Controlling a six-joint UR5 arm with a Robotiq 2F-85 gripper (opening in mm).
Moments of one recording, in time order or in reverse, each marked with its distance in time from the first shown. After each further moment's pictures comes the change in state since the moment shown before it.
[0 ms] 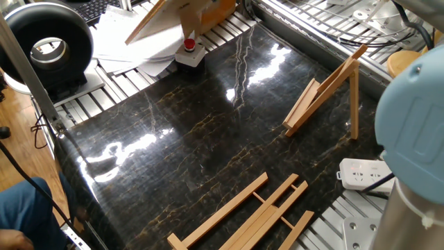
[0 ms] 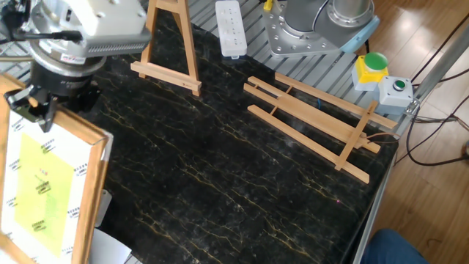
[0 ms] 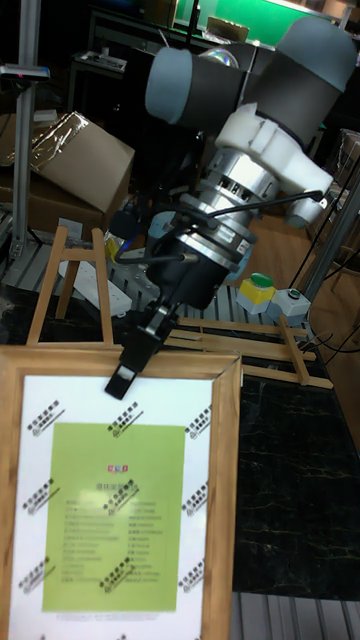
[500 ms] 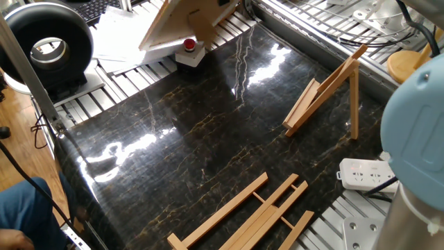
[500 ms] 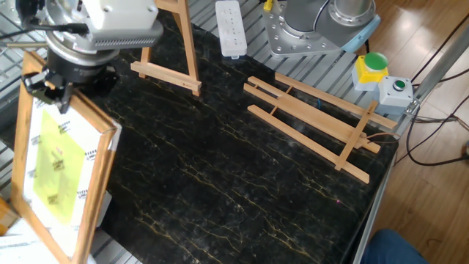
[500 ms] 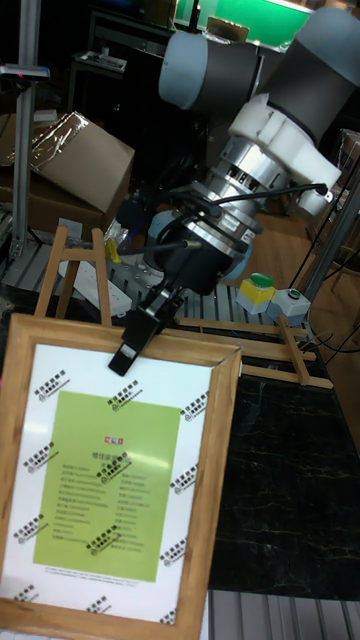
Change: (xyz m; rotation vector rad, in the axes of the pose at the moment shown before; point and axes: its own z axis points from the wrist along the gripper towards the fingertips) arm 0.017 0.026 -0.017 -0.066 0.072 0.052
